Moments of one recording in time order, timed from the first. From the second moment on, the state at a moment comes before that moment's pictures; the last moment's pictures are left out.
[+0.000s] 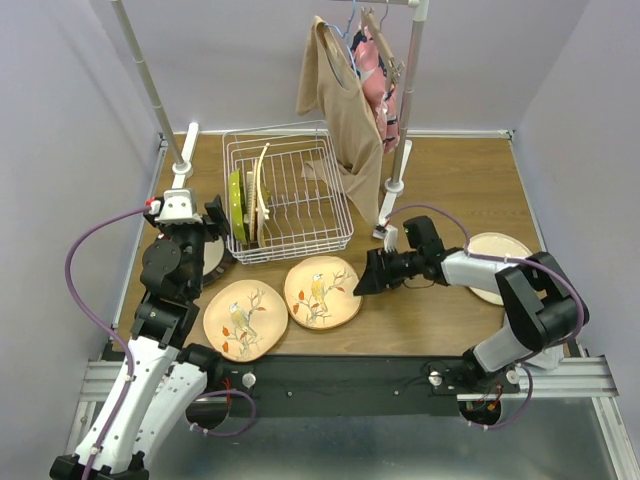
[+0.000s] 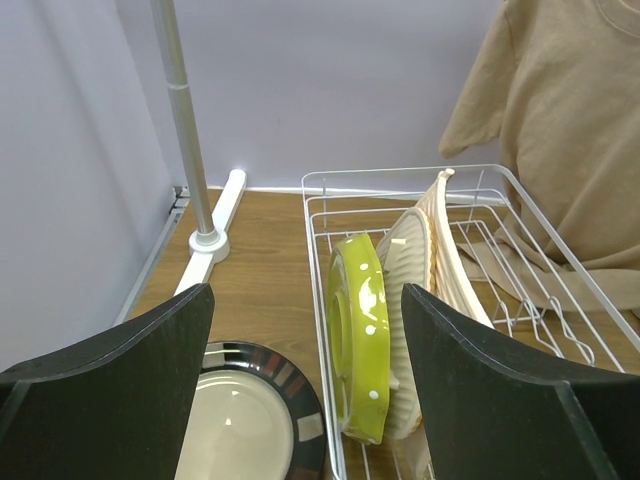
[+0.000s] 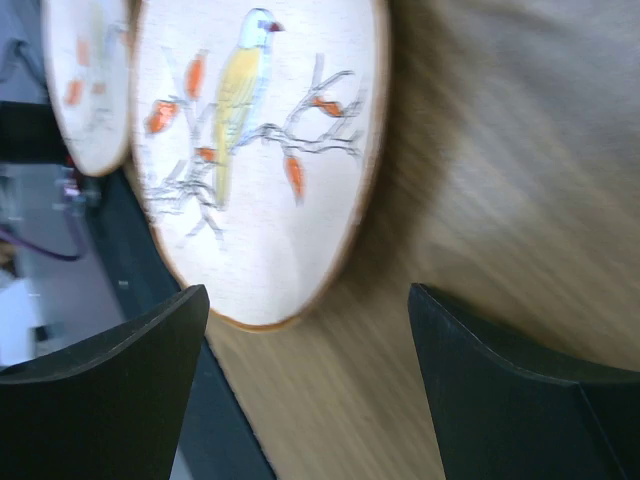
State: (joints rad) left arm -0.31 0.56 0.67 0.02 -0.36 0.01; right arm 0.43 1.55 0.65 0.00 -0.78 0.23
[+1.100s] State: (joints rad) left arm -0.30 0.57 0.66 0.02 -0.36 0.02; right arm 0.44 1.74 0.61 0.37 -0.74 0.54
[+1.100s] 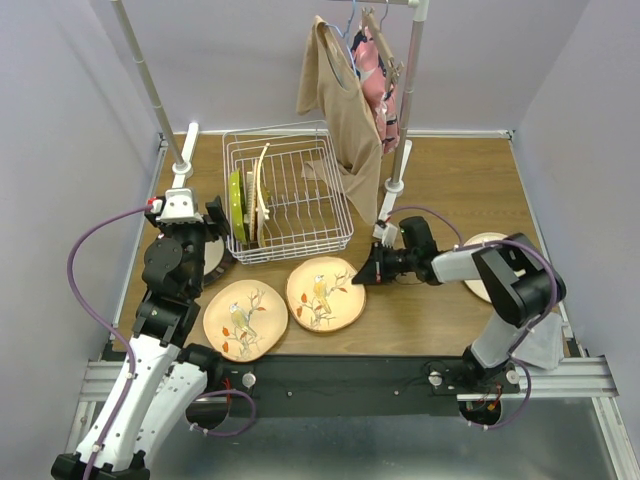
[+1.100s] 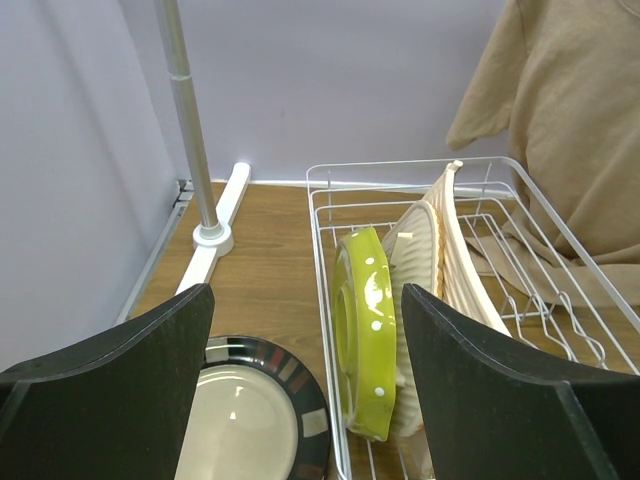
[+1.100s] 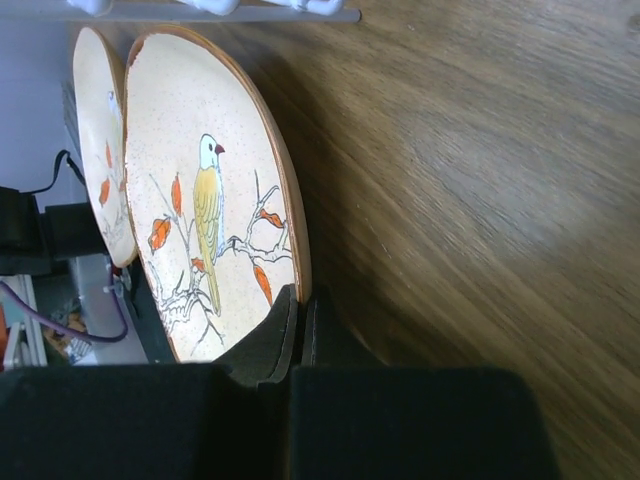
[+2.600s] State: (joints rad) left arm -0.30 0.84 0.65 -0.02 0.57 -0.54; right arm 0.25 1.23 0.89 -0.32 -0.91 0.20
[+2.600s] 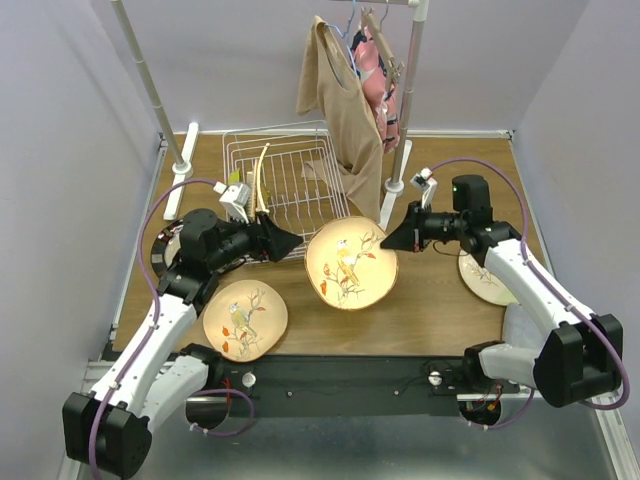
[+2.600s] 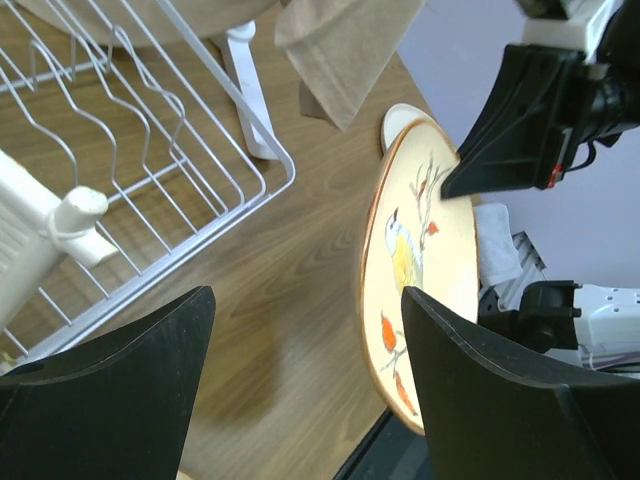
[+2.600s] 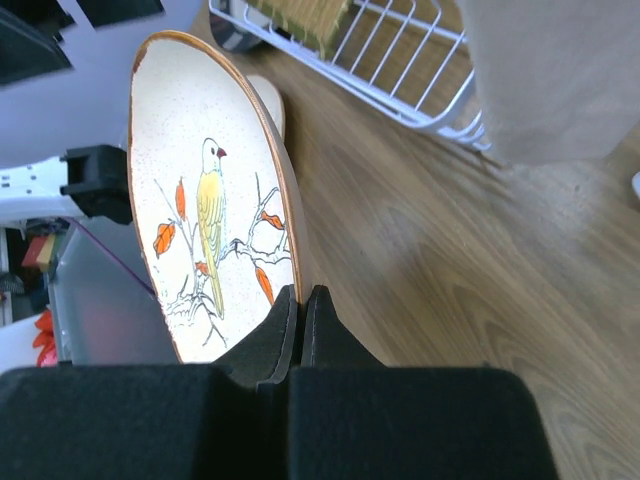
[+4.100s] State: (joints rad) left arm -0.51 1.10 1.08 -0.41 0.34 -0.48; right arm 0.20 1.24 1.05 -0.28 -0.91 0.27
